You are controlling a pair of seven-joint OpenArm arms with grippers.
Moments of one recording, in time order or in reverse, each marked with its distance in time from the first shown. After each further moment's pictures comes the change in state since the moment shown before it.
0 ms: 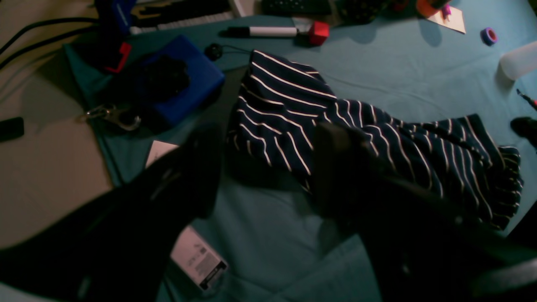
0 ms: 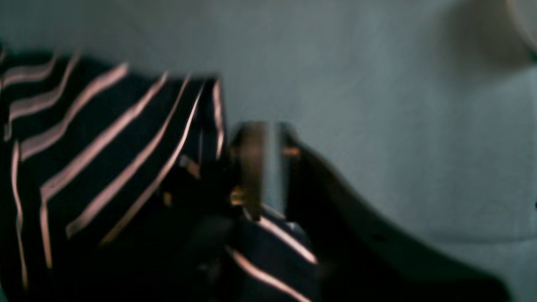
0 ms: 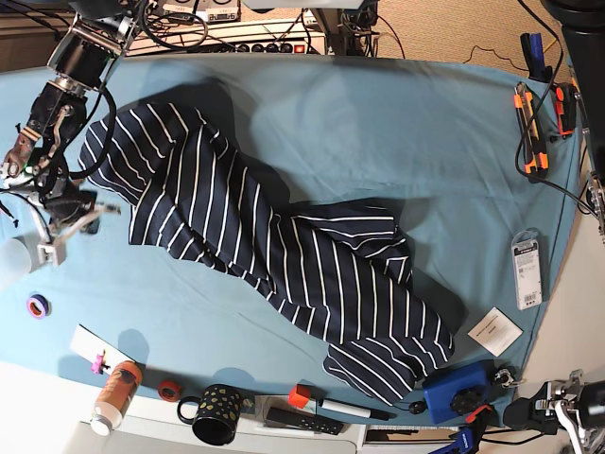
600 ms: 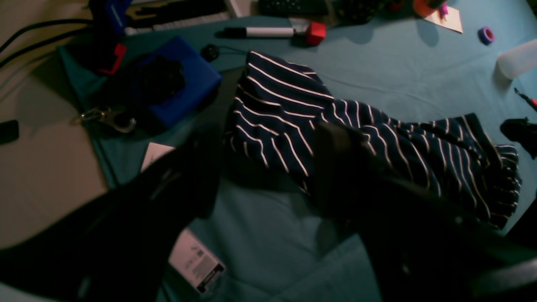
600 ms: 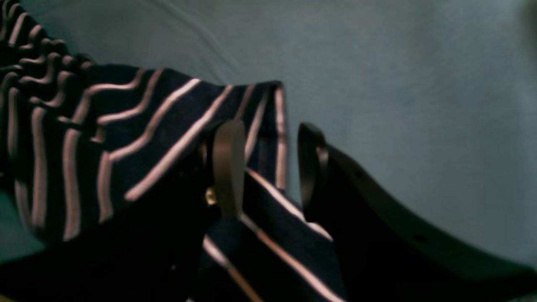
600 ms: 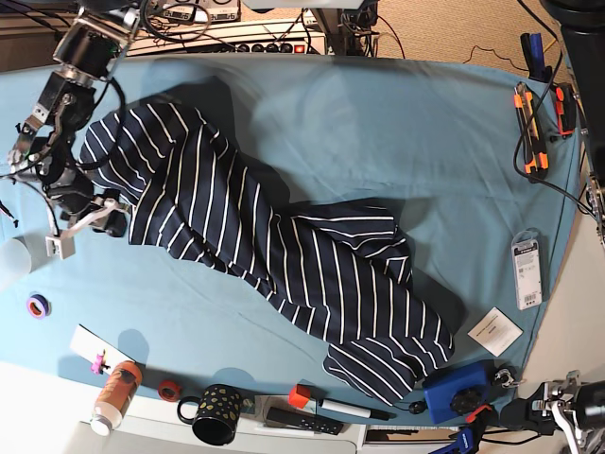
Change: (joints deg) left arm 0.0 0.5 0.0 0.0 0.0 0.0 0.0; right arm -2.4 -2.9 1.8 -0.6 12.9 -3.2 3.5
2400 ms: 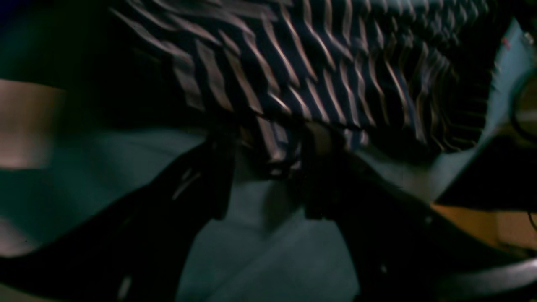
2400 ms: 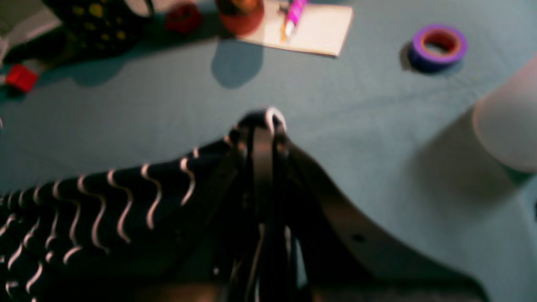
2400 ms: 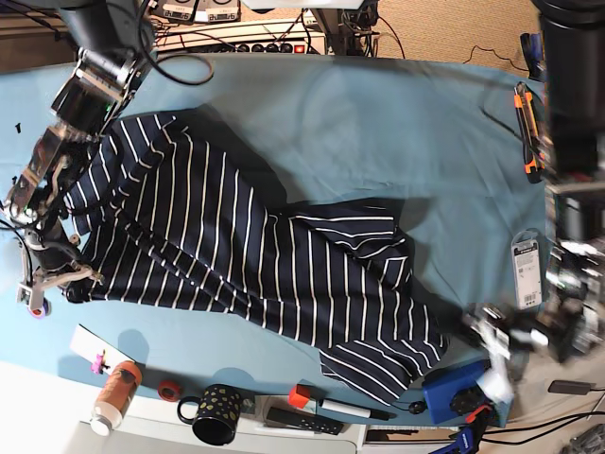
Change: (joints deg) left arm 17.6 10.0 0.0 0.0 -4.5 -1.5 2.8; right arm 17.4 1.1 0.1 -19.1 -19.5 -2.6 23.4
